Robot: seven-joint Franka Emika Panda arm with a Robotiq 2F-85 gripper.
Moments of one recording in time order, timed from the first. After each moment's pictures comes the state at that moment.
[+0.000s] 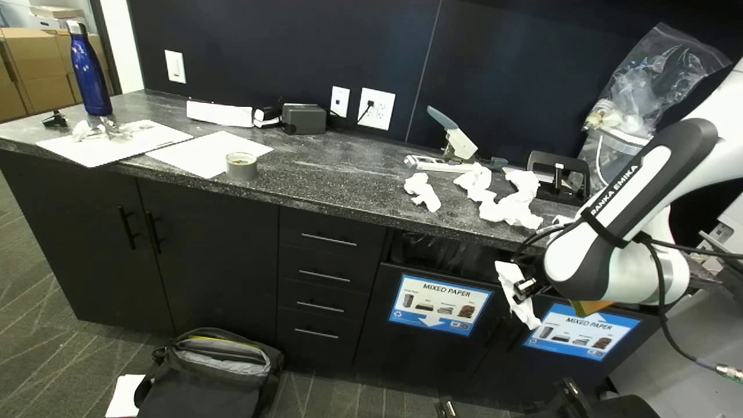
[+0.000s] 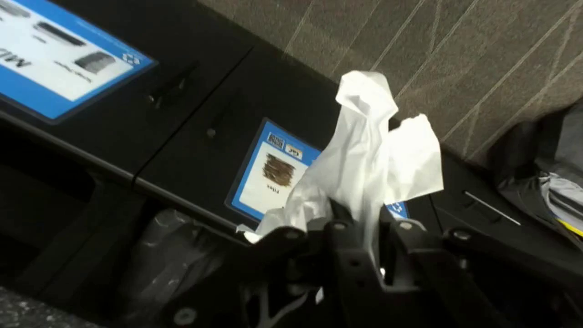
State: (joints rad) arm -0.39 0.41 -0.03 -2.67 -0.28 3.40 -0.40
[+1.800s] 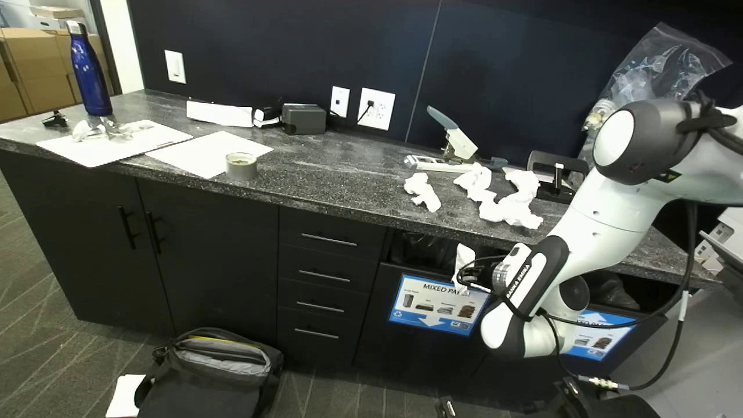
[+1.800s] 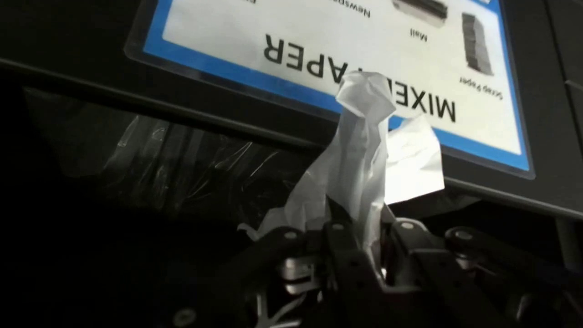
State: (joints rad) arm -0.34 1.16 -0.03 -2.07 -0.39 4.16 -0.14
